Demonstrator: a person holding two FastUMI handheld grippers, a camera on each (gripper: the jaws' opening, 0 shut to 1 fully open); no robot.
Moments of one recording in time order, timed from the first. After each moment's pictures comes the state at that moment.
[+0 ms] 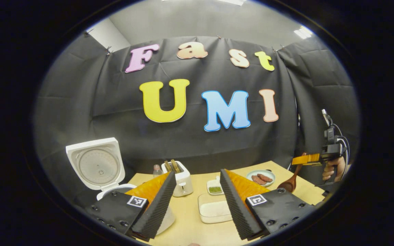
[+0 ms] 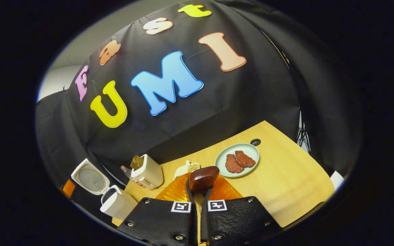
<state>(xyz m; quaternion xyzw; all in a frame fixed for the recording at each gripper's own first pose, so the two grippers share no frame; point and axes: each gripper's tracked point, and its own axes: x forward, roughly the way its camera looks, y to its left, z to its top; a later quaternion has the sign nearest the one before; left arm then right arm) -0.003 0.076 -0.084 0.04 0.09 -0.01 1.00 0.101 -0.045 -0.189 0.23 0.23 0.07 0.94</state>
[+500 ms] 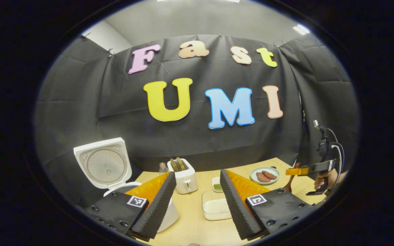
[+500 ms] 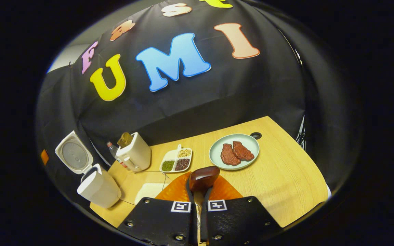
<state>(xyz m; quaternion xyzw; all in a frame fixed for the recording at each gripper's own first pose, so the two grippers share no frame) -0.018 0.080 -0.082 0.05 0.11 0.03 0.99 0.108 -0.019 -0.259 0.13 0.27 0.08 0.95</state>
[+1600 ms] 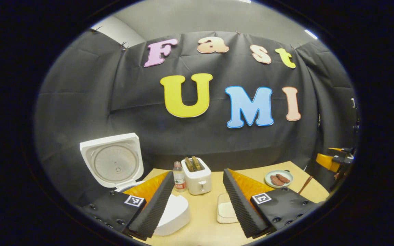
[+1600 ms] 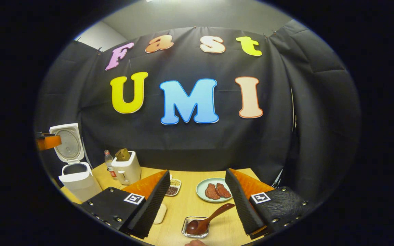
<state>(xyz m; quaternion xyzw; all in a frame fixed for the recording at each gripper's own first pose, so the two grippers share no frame) 0.025 0.155 -0.081 0.03 0.11 0.08 0.99 0.071 -0.006 -0.113 0.01 0.08 0.05 1.00</state>
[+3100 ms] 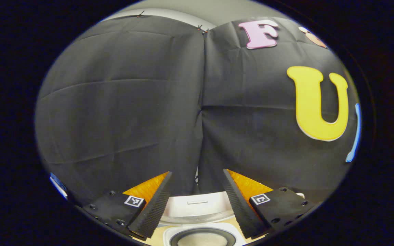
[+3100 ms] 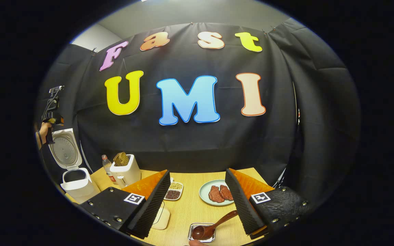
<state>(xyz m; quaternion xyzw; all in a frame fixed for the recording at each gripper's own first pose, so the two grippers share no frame) 0.150 0.525 -0.053 -0.02 0.16 0.47 0.87 0.111 -0.009 -0.114 0.02 0.10 0.03 0.99</state>
